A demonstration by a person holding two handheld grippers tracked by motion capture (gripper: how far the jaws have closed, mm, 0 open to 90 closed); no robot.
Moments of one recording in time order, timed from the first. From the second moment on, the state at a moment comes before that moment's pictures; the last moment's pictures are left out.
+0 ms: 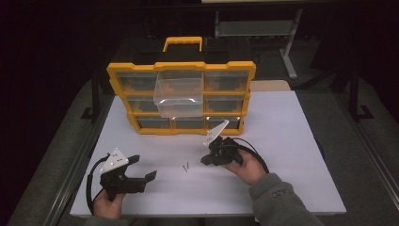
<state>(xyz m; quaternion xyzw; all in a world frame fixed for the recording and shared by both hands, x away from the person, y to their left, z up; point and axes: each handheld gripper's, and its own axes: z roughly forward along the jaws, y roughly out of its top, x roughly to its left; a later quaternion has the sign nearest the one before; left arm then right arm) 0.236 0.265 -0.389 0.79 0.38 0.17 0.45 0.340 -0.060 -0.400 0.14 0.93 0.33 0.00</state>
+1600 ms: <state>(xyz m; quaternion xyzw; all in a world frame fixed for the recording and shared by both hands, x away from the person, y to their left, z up) 0.235 0.266 -0.389 0.79 0.38 0.18 0.45 0.377 -0.152 -0.222 0.17 0.92 0.36 0.03</state>
